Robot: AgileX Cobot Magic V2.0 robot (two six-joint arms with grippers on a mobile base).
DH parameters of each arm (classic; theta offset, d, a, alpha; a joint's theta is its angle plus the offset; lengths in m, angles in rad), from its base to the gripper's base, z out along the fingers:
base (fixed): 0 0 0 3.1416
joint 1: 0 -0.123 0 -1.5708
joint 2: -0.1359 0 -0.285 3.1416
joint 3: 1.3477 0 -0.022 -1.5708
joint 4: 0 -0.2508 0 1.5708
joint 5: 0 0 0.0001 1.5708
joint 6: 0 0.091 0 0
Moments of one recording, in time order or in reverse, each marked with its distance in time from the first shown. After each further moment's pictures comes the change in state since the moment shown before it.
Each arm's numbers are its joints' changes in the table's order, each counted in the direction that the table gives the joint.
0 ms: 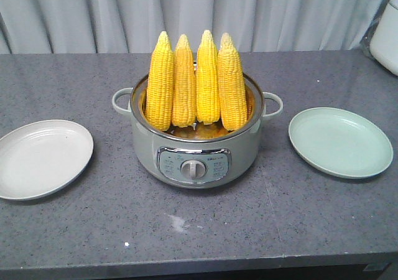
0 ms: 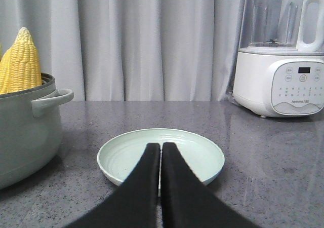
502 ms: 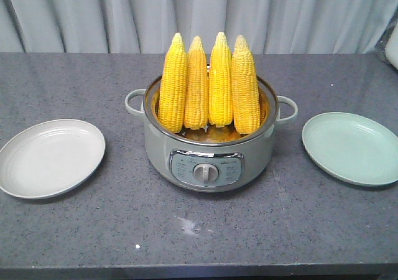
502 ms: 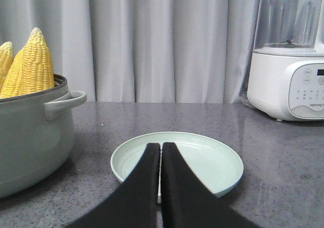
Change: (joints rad) left arm 0.000 0.000 0.000 0.000 0.000 0.000; right arm 0.000 0.000 0.000 0.000 0.000 0.000
